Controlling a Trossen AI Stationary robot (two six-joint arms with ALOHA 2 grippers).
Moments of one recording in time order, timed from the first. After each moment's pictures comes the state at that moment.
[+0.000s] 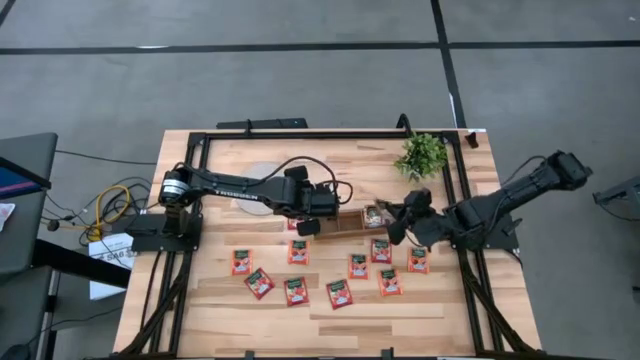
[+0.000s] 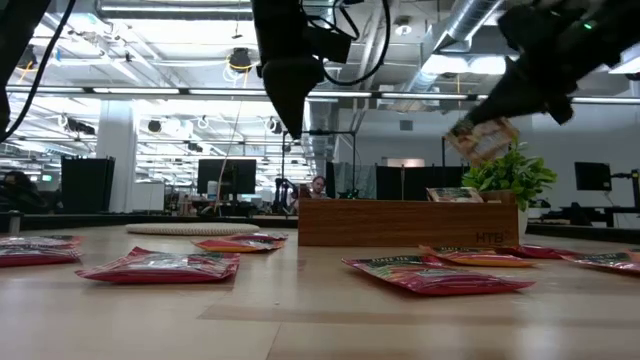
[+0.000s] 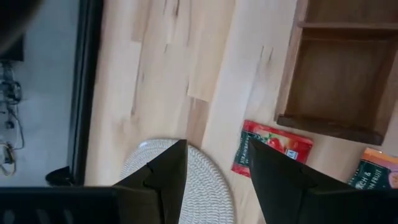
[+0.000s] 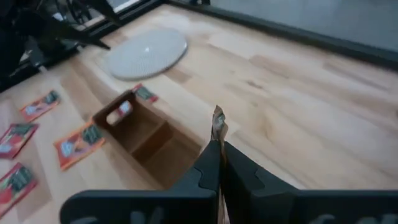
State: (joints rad) left arm -0.04 1.94 1.71 -1.14 -0.52 -0.20; right arm 0.40 0.97 0.53 -0.35 0.81 0.85
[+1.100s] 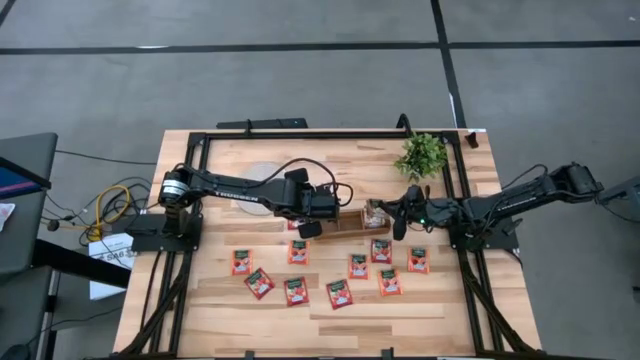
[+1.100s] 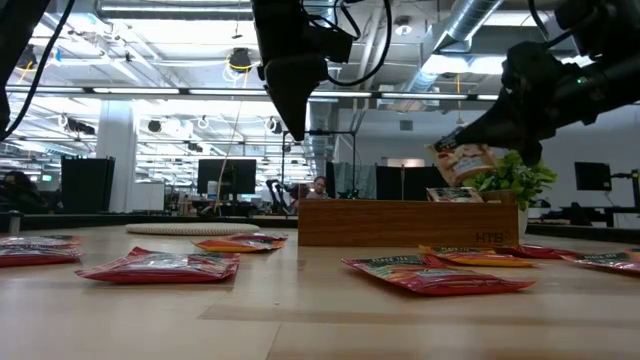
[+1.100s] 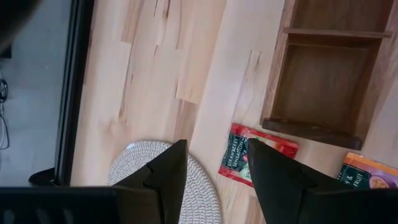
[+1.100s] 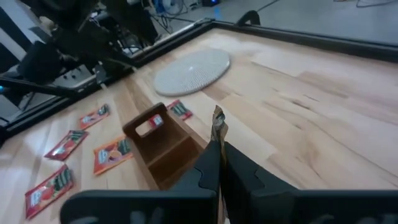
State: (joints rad) left arm -0.05 1.94 1.70 -1.11 -0.50 -0.23; right arm 0.15 0.89 0.16 0.39 0.47 0.48
